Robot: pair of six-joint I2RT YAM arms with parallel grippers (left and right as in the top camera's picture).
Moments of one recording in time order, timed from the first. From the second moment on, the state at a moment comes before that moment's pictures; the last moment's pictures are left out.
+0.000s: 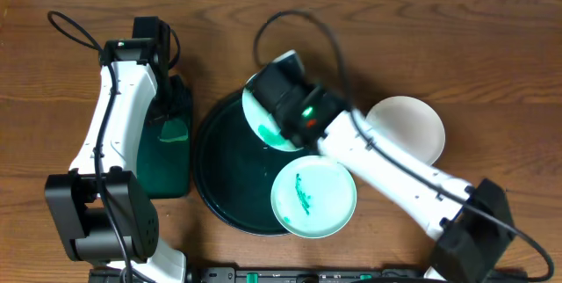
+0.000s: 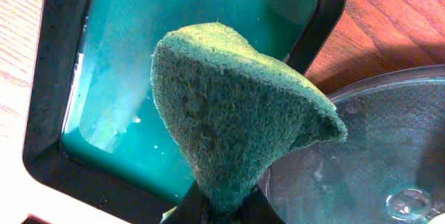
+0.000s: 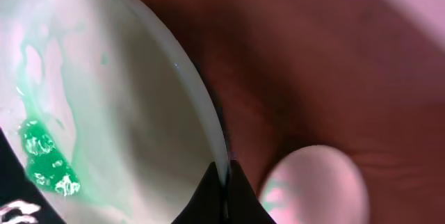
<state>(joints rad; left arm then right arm) 0.04 1.75 1.46 -1.20 -0.13 -0.43 0.88 1.81 1.58 -0.92 0.64 0.26</state>
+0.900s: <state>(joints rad) 0.04 1.75 1.46 -1.20 -0.13 -0.43 1.08 1.81 1.58 -0.80 1.14 0.12</state>
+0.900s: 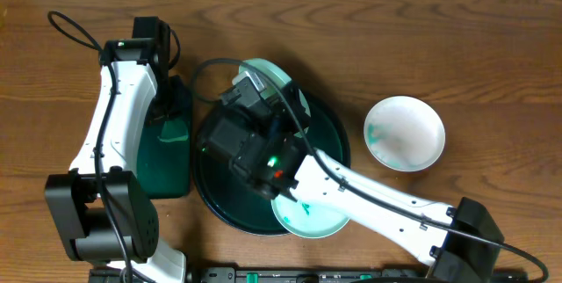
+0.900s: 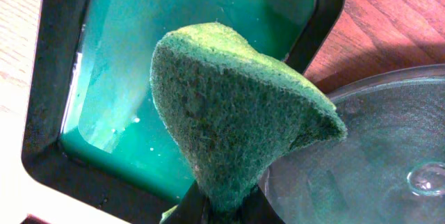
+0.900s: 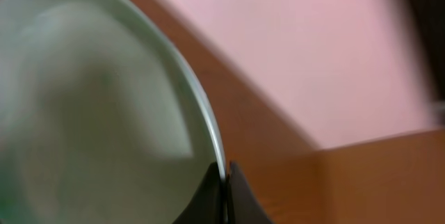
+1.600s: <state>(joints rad) 0.04 1.75 1.46 -1.20 -0.13 -0.43 0.27 1.61 1.58 -1.00 -0.08 0.34</state>
